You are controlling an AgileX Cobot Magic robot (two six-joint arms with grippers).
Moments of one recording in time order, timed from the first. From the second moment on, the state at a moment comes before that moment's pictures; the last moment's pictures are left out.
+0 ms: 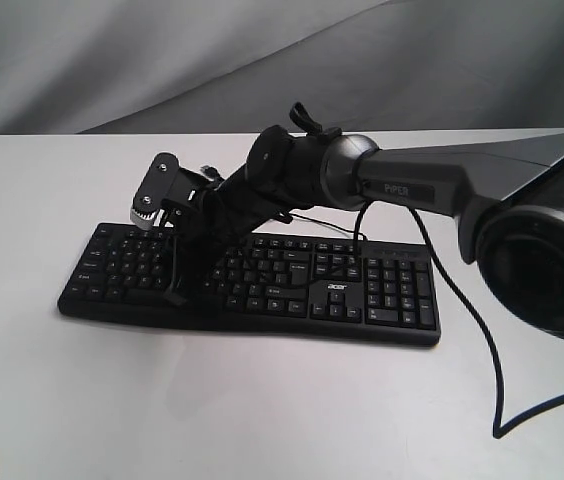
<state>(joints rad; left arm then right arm) 0.15 0.00 0.00 0.12 0.12 -0.07 0.66 2.40 -1.82 0.75 0.58 -1.28</state>
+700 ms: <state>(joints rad) 0.15 0.00 0.00 0.12 0.12 -0.07 0.66 2.42 -1.82 0.76 0.57 -1.28</state>
